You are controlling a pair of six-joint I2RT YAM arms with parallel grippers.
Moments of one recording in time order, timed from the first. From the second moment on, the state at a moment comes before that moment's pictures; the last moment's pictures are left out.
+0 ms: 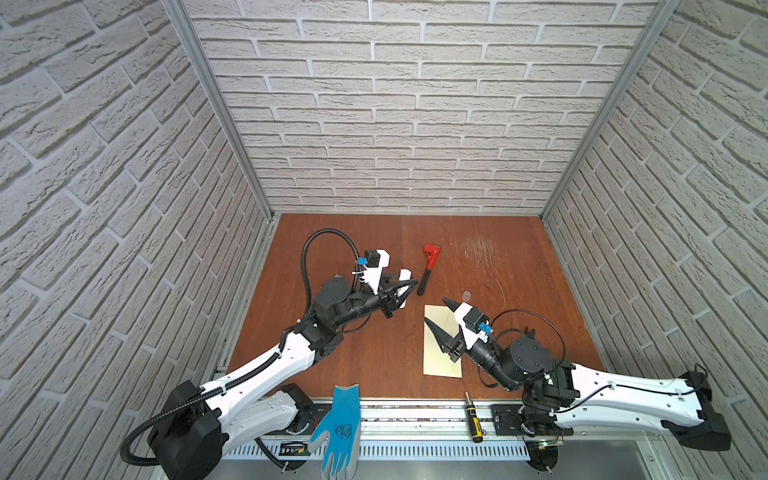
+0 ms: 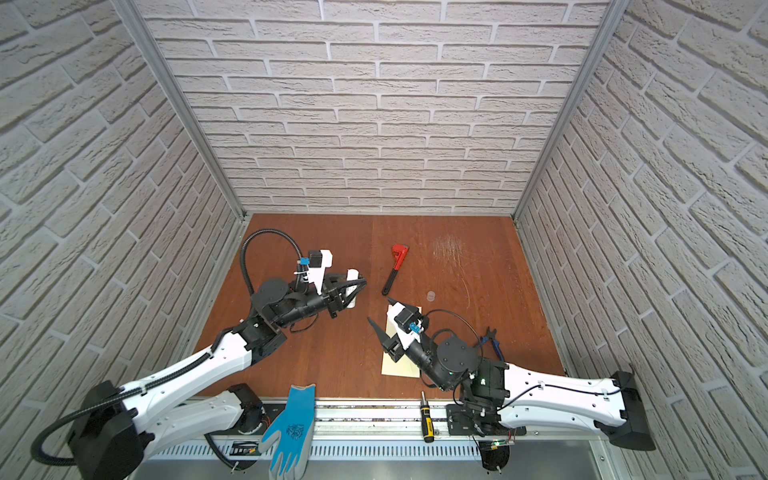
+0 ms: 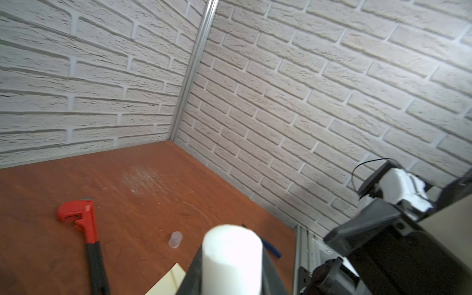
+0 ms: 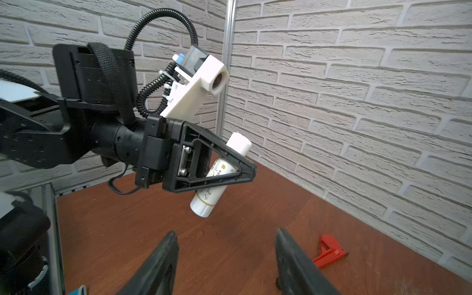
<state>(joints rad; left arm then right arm) -0.71 1.06 0.62 0.53 0.46 -0.47 1.25 0.73 0.55 0.20 0.52 -0.08</state>
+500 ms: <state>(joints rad) -0.77 1.32 0.62 1.05 0.60 -0.76 1.08 0.78 0.51 0.19 0.21 0.13</state>
